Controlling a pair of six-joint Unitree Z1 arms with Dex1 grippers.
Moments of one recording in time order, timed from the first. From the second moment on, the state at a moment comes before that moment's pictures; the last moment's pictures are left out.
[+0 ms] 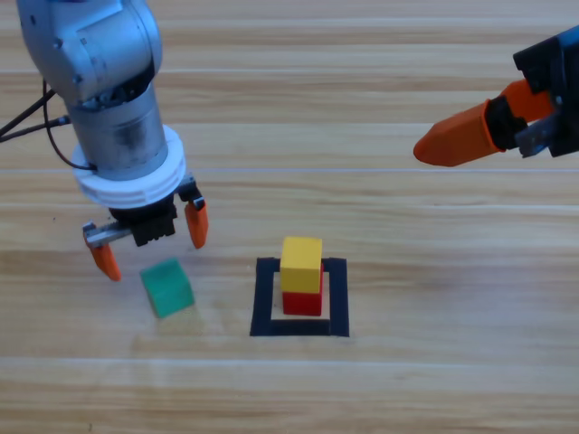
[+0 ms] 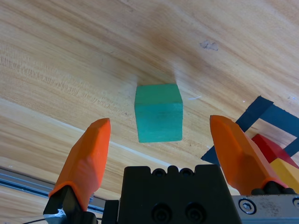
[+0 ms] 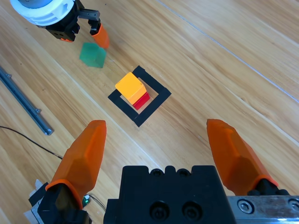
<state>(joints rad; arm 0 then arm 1) -0.63 2.02 -1.47 0.99 0.05 -1.22 0.86 1.49 -1.16 0.44 0.07 0.15</state>
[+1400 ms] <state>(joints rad) -0.64 2.06 -1.32 0.80 0.00 -1.15 0.86 1.49 -1.15 0.45 0.07 0.15</state>
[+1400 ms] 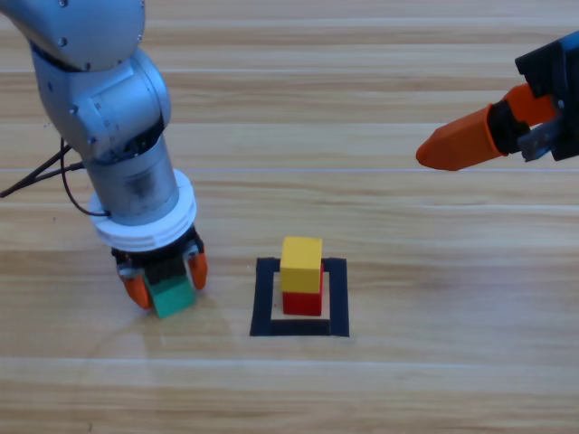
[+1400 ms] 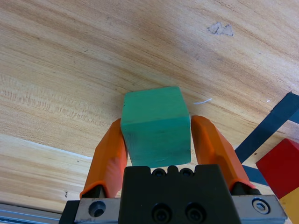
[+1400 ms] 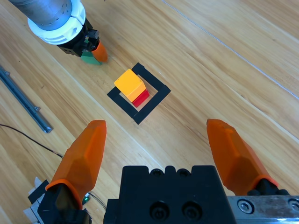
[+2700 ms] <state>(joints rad) -0.64 2.03 -1.77 1.22 -0.06 -0.45 0.84 1.49 -1.15 0.45 0.09 0.15</state>
